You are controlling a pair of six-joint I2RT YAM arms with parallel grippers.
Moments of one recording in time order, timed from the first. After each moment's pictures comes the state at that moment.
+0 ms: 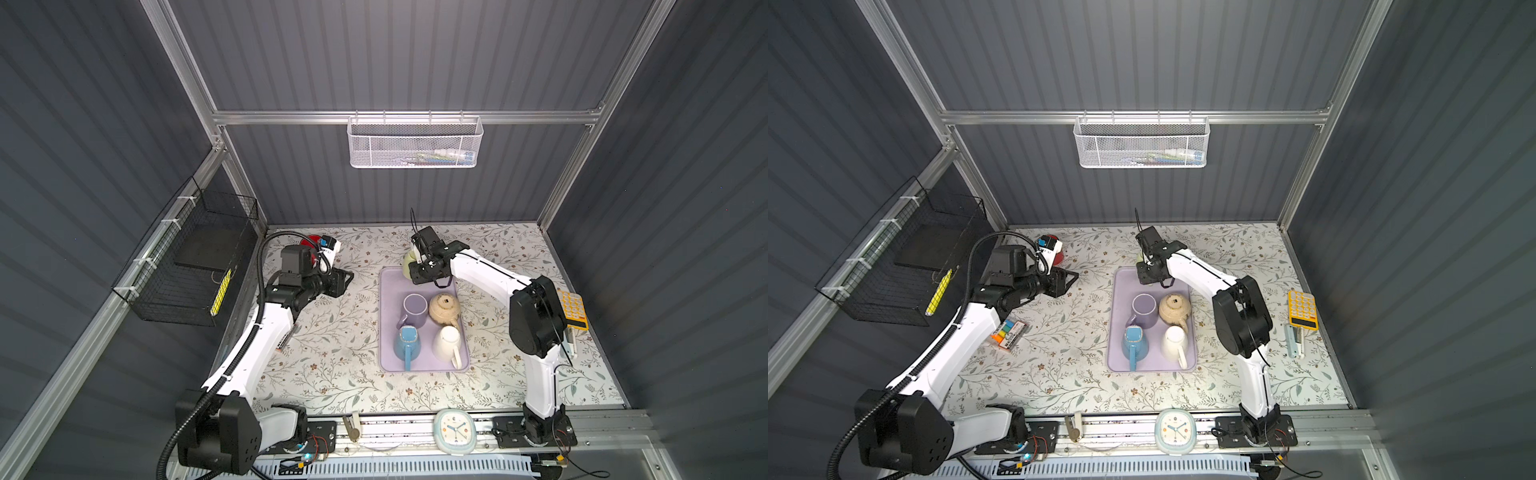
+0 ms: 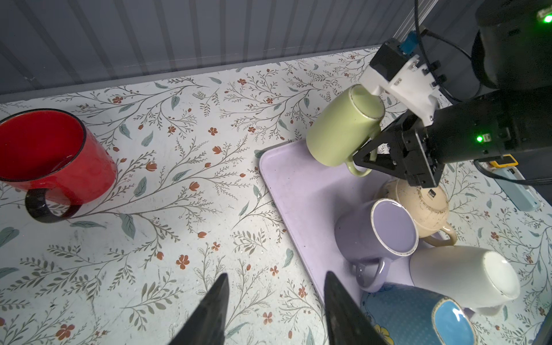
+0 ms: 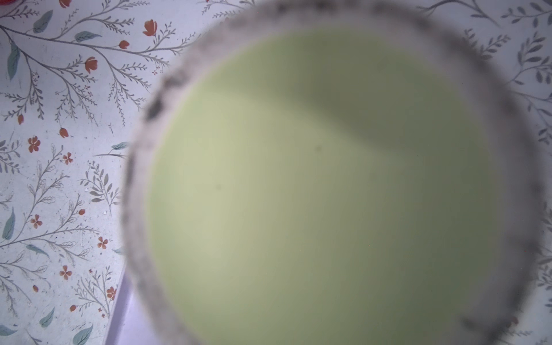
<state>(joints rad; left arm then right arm) -0.19 1.25 1.02 -0.42 0.40 0.05 0.59 2.06 1.71 -0.72 0.03 0.28</state>
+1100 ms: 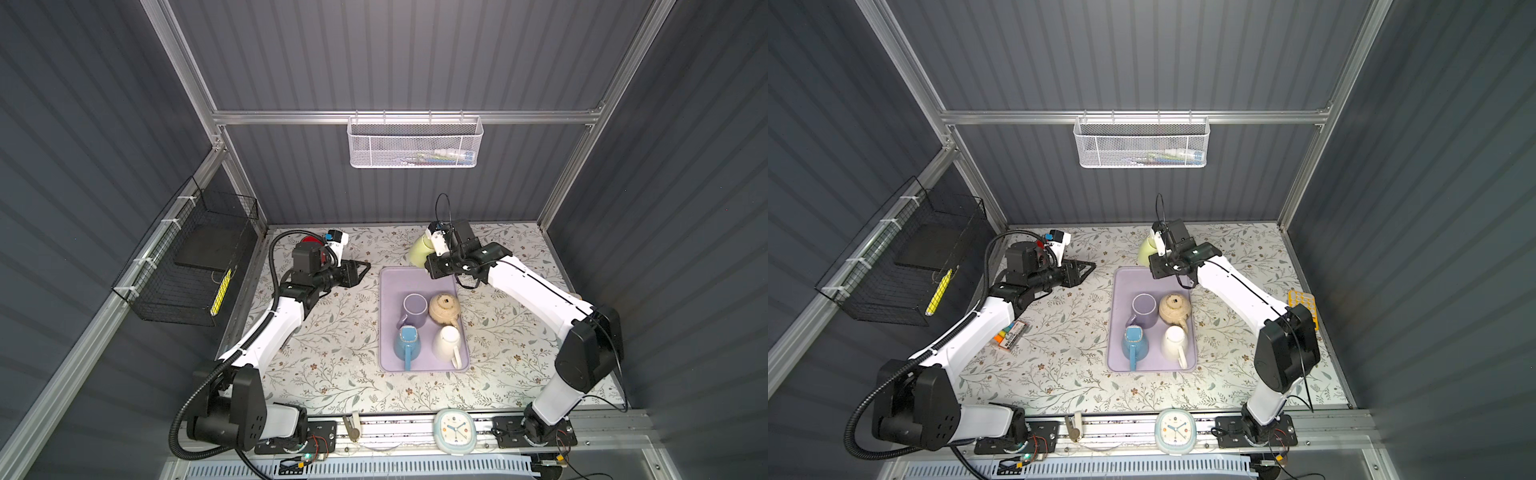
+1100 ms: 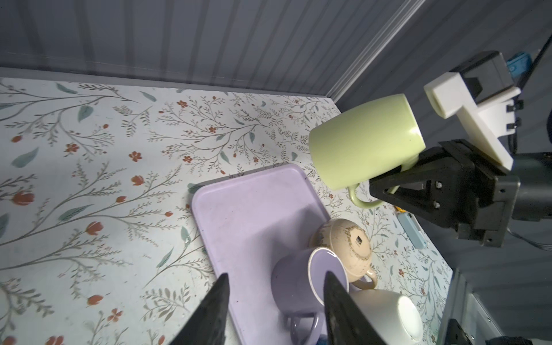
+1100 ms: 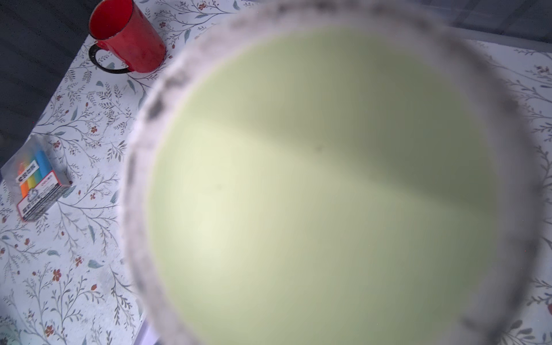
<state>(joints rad) -0.24 1.38 0.97 -0.06 0.61 -0.28 0.55 1.67 1.48 -0.61 -0.08 0.19</state>
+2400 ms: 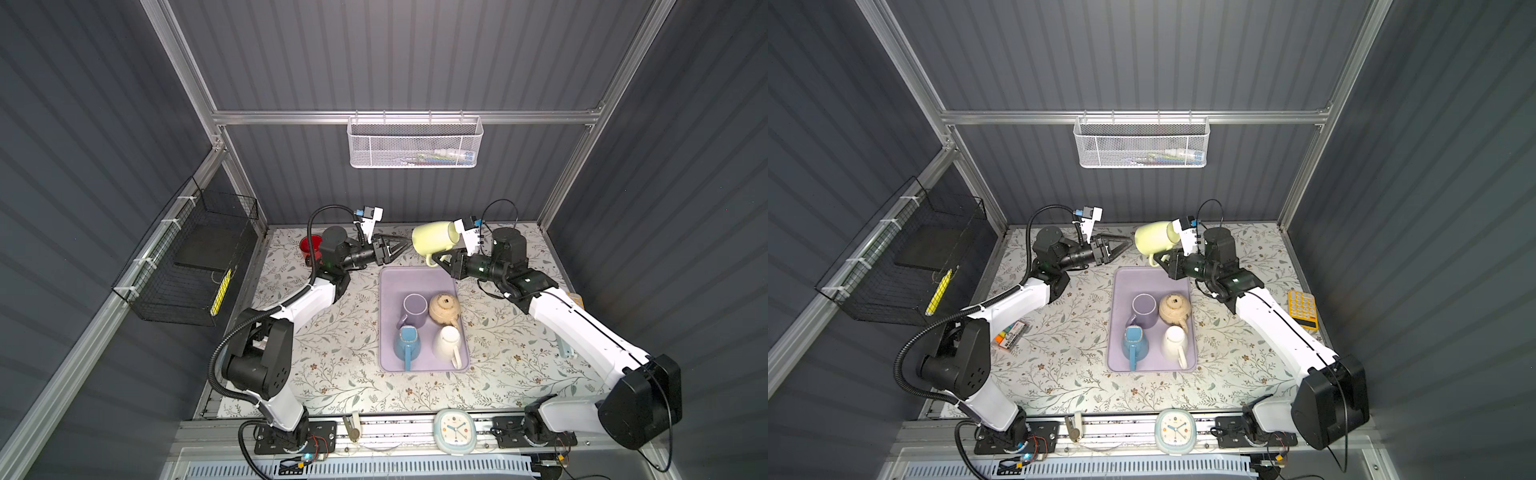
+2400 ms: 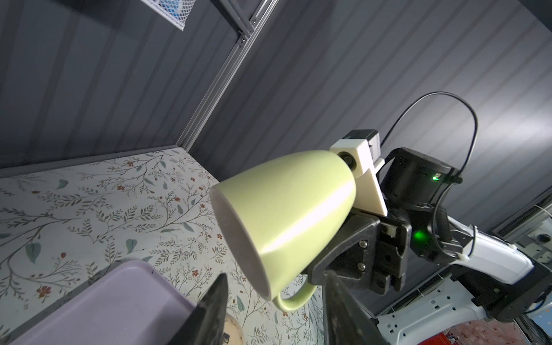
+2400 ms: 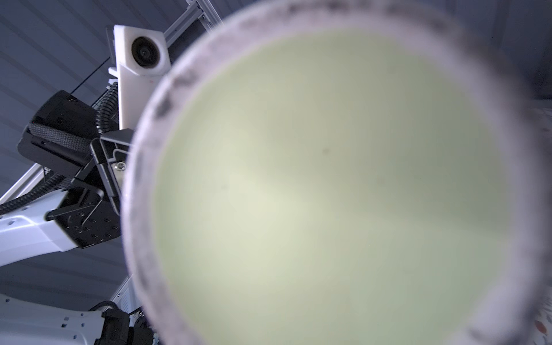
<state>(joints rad) -0.40 1.68 1.14 0.71 0.94 -0.76 0.40 1.34 1.12 -0.11 -0.57 0.39</state>
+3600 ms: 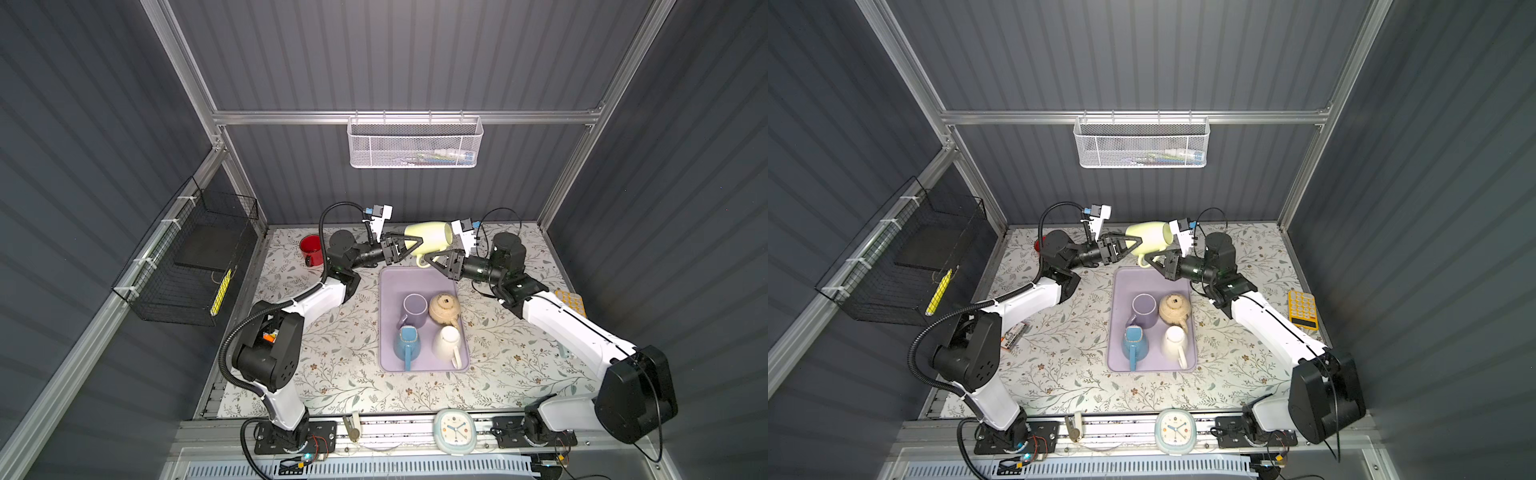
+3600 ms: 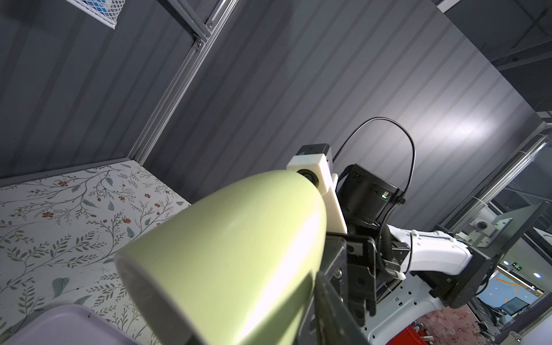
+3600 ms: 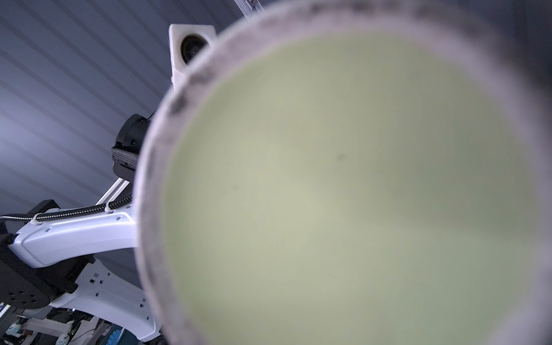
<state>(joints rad) -0.46 1.74 1.17 0.92 0.95 -0.92 0.40 1.38 1.01 0.22 -0.76 0.58</state>
